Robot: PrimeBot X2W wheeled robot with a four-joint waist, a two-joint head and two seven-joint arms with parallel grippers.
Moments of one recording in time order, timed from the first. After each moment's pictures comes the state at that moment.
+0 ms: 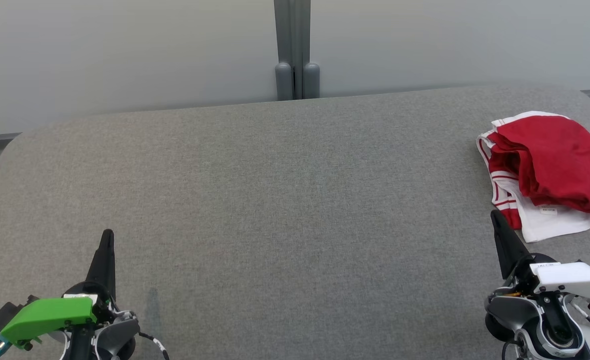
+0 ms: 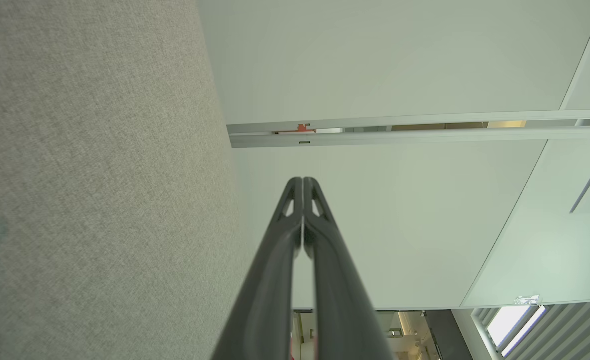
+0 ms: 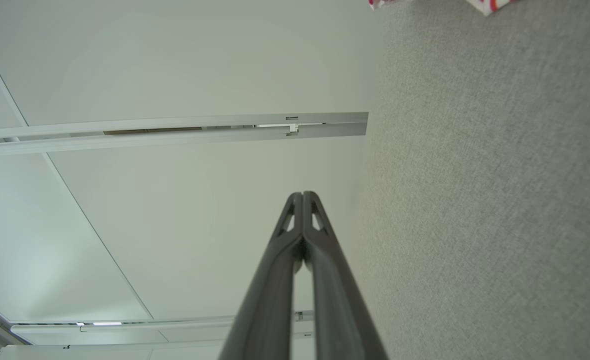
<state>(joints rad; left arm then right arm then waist) -0.10 0.06 0.10 0.24 -1.62 -0.13 0.11 -0.11 -0.06 -0.10 0.24 1.63 0.13 0.10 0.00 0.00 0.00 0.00</state>
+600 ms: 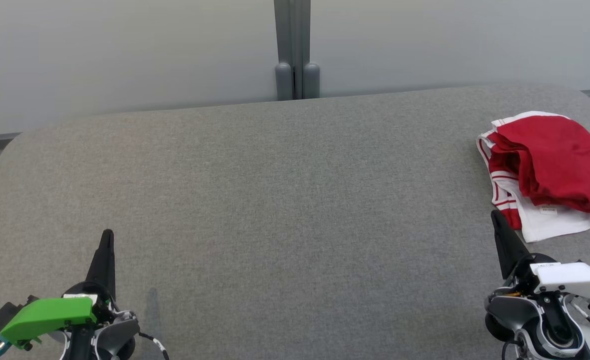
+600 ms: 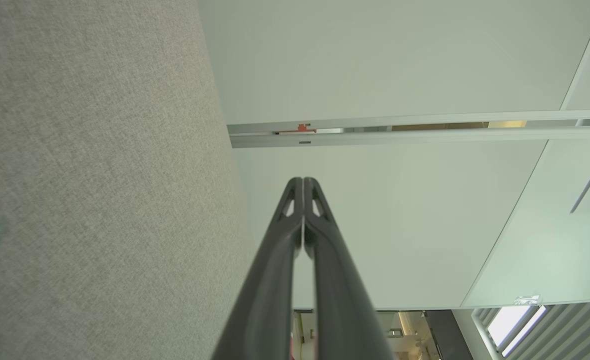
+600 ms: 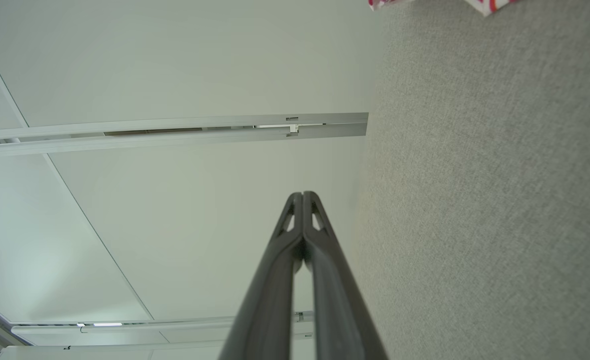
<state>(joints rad) -0.10 0.05 0.11 0.24 -1.62 -0.13 0.11 -0.11 -0.06 -0.10 0.24 1.62 0.13 0.10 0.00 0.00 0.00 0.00</state>
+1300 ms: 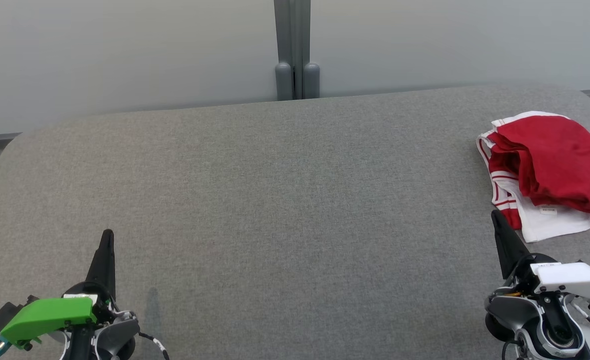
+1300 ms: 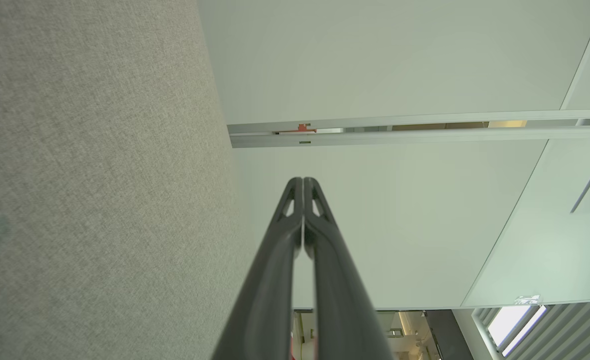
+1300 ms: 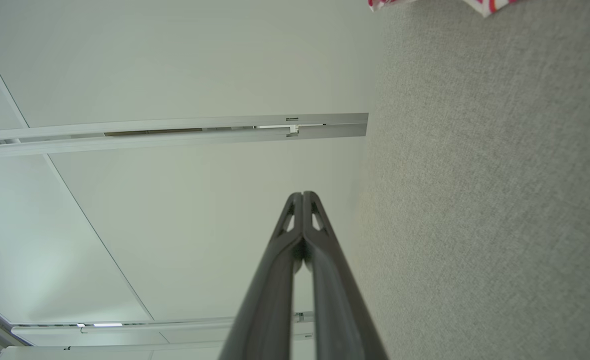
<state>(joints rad) -0.10 0.05 0.11 0.25 -1.62 -0.13 0.11 -0.11 -0.06 -0.11 0.24 1.62 0.13 0.11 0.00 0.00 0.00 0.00</state>
